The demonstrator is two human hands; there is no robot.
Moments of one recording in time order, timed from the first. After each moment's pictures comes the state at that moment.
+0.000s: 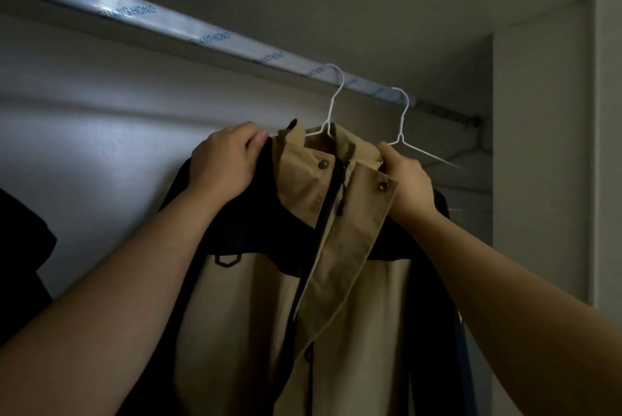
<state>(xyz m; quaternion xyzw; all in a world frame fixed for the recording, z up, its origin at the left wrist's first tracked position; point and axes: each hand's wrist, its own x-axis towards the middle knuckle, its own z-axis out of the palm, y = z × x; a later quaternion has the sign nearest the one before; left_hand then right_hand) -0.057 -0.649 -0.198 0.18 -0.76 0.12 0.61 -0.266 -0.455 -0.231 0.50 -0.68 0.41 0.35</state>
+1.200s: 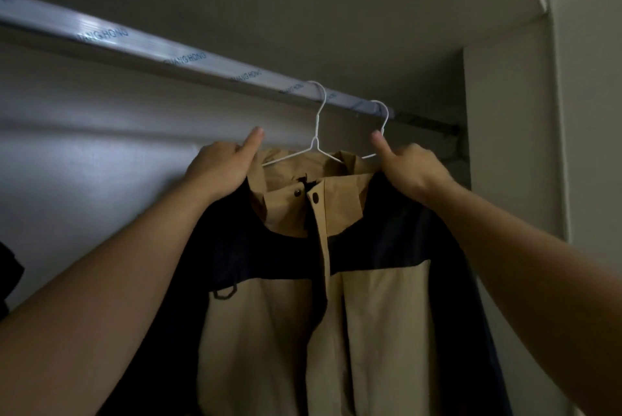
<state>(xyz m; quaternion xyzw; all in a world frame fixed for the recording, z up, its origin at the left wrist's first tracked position) -0.067 -0.632 -0.168 0.30 -0.82 -0.12 0.47 -0.290 -0.422 -0.182 0.41 -0.78 0.42 0.22</state>
